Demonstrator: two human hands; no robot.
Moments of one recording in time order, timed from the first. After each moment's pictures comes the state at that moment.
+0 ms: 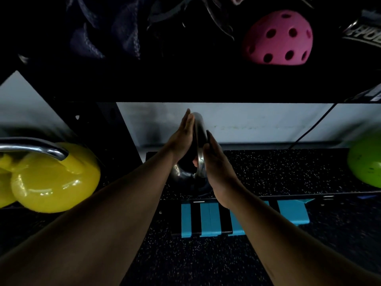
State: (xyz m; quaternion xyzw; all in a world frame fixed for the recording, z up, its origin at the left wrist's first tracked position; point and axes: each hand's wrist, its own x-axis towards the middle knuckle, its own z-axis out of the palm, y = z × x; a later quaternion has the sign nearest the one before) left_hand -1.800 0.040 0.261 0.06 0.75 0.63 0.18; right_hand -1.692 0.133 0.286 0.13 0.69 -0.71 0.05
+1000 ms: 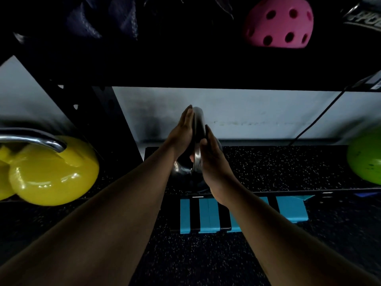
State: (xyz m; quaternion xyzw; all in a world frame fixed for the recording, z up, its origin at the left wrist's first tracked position) left_hand -1.787 0.042 0.272 0.05 0.76 0.62 0.17; right_hand -1.689 0.127 0.277 0.12 0.70 -0.70 0.03
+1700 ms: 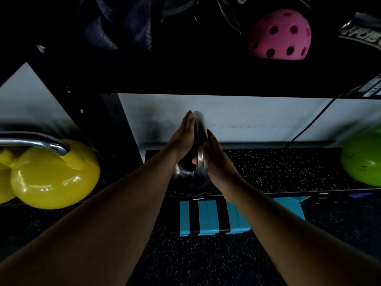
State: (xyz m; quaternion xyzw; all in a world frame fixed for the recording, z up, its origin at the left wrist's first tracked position) left_hand -1.787 0.037 0.272 0.04 0.78 0.59 0.18; right_hand -1.691 0.133 0.289 0.13 0.78 -0.61 0.06
